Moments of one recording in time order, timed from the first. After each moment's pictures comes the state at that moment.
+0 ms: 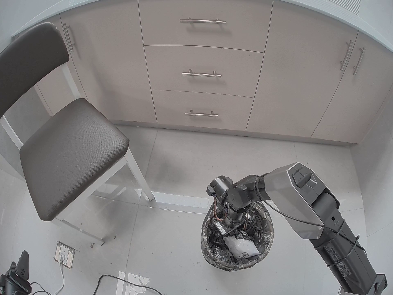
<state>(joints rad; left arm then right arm) 0.17 0.10 -0.22 0.38 0.15 -0.54 0.59 2.79 -2.00 0.53 -0.17 0.04</state>
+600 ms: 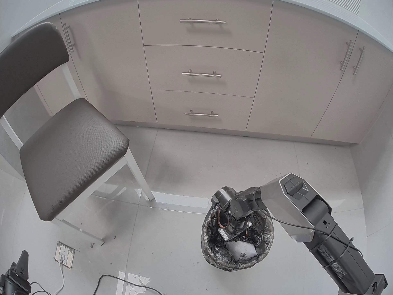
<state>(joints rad) 0.17 0.10 -0.22 0.38 0.15 -0.56 0.55 2.90 -2.00 0.44 -0.17 0.03</state>
